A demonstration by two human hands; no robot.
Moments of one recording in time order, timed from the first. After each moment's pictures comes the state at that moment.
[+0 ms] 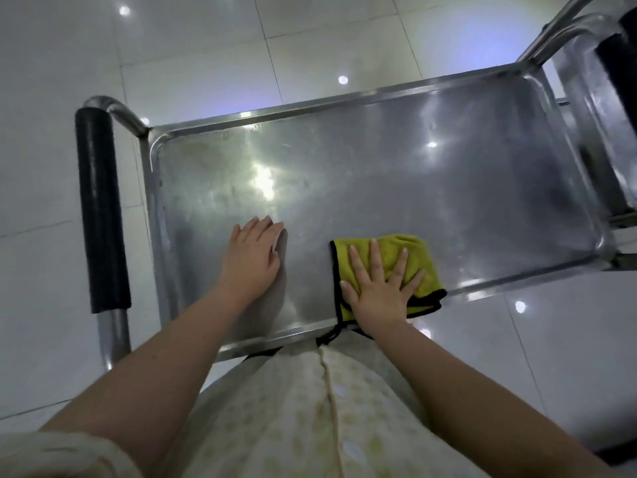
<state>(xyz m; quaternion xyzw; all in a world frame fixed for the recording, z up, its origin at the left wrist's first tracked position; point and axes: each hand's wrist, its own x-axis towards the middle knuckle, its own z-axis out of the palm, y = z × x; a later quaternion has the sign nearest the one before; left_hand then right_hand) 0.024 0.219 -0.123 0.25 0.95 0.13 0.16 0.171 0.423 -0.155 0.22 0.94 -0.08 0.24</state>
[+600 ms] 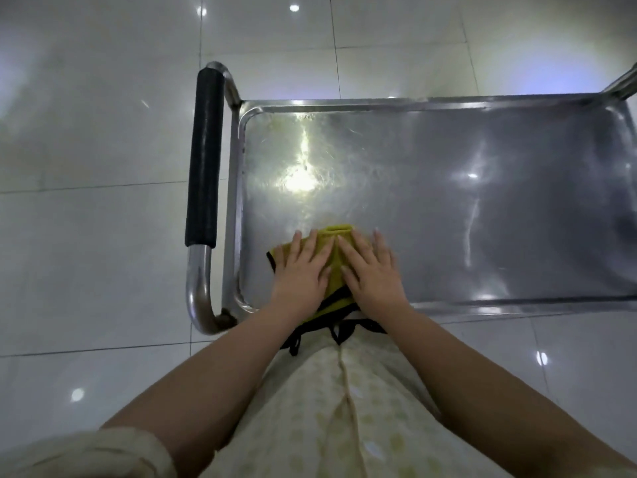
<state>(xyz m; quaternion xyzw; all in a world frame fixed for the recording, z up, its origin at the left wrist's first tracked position) 0.103 0.165 -0.134 0.18 0.95 0.12 0.21 0.138 0.333 -0.138 -0.01 0.97 -0.18 0.16</state>
